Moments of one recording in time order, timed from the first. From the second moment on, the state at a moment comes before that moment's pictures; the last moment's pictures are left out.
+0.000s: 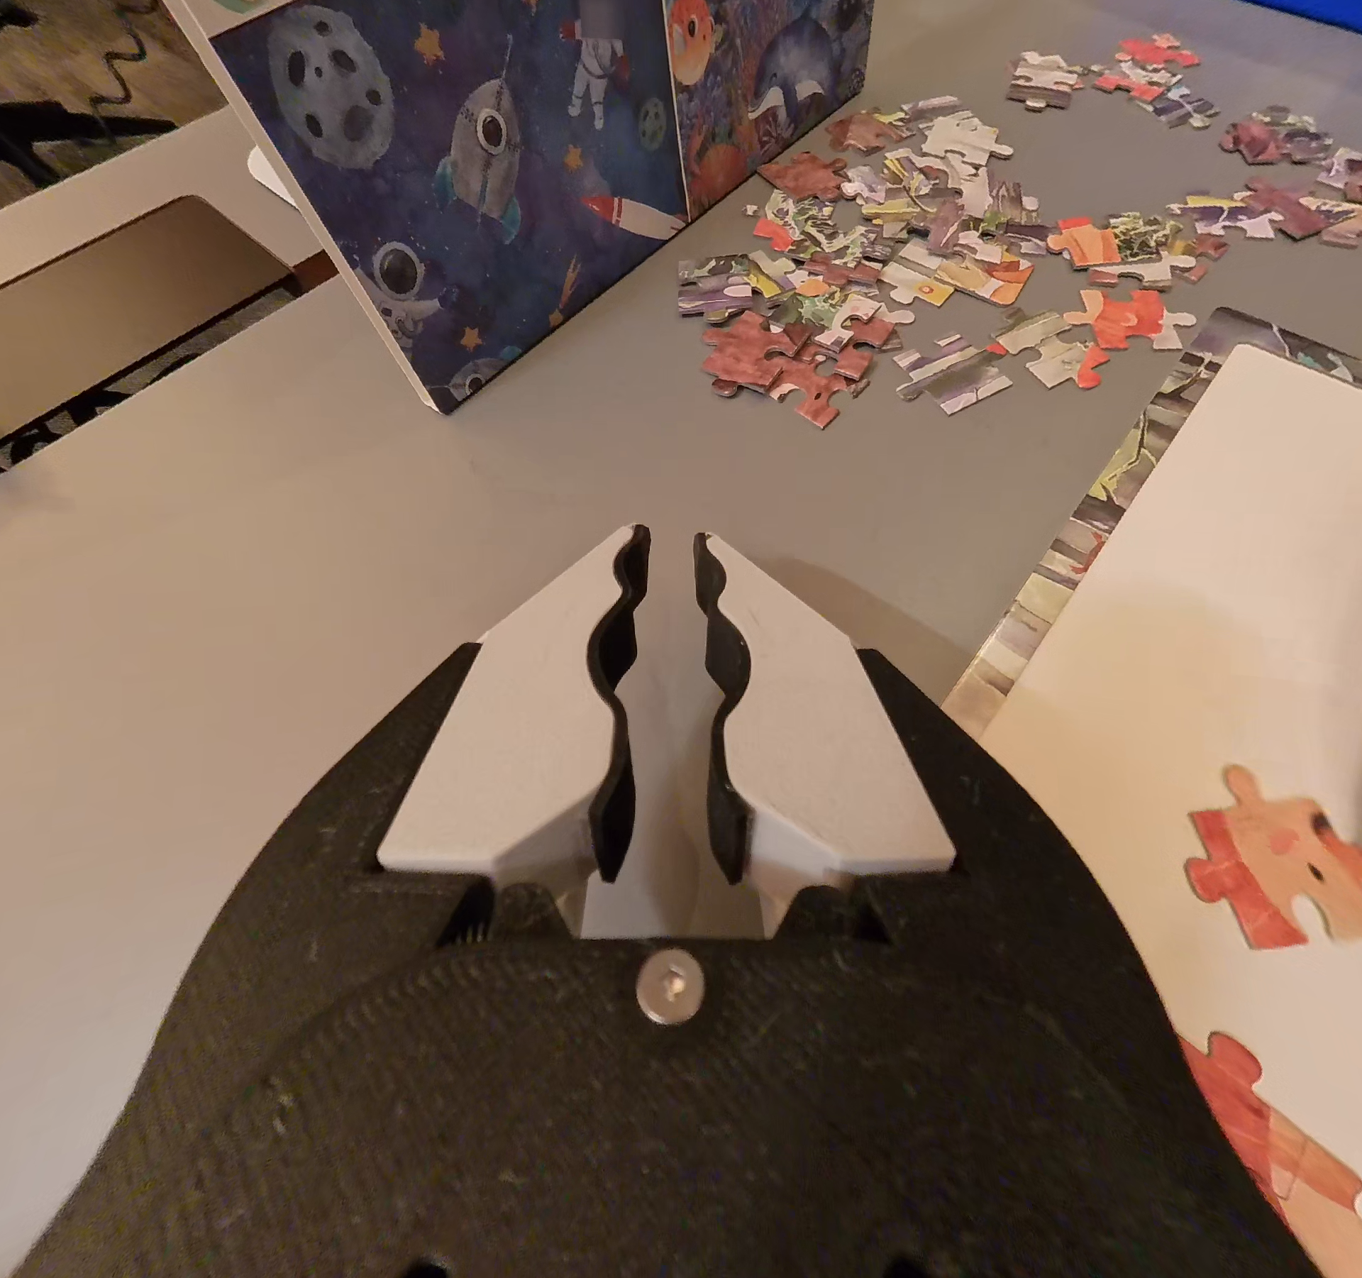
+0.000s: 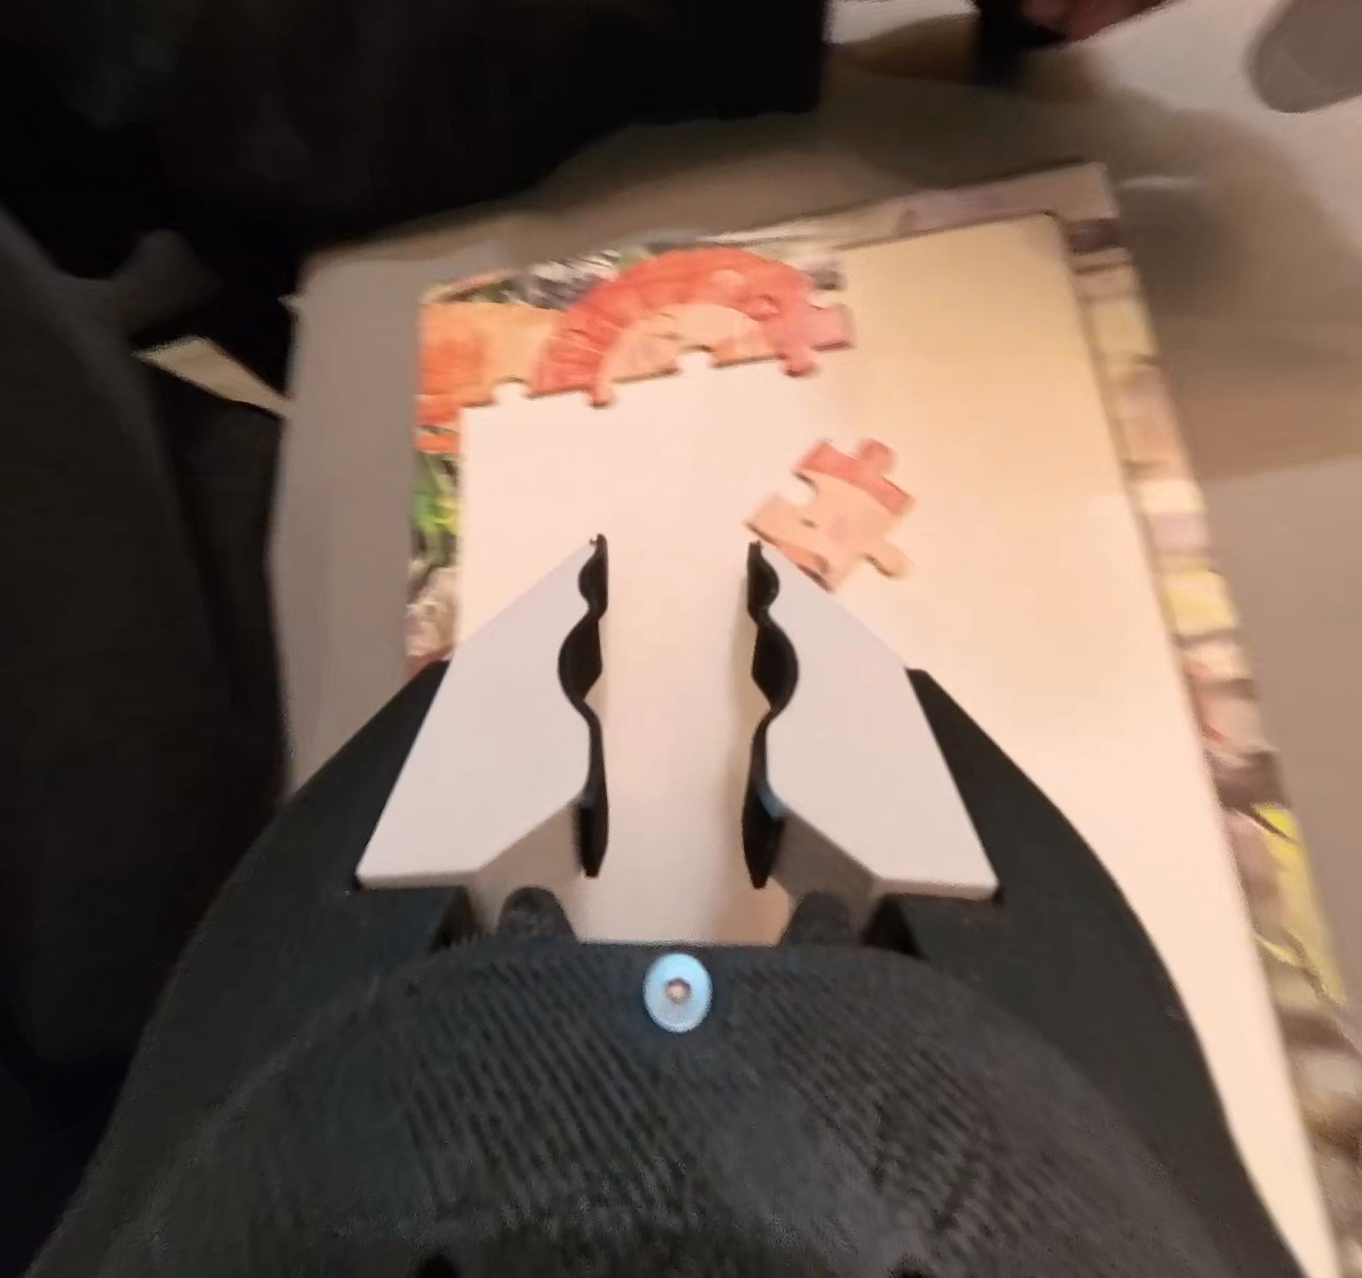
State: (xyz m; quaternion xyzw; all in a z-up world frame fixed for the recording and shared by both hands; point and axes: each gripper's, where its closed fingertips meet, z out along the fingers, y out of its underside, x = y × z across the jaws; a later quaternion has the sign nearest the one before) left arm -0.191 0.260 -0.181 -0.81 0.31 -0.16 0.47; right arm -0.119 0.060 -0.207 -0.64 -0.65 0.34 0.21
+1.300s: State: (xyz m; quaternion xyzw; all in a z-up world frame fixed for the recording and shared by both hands) left arm -0.190 0.260 -0.183 -0.82 0.31 -0.15 0.46; right arm -0.118 0.000 -0.179 -0.56 -0.65 0.51 0.04
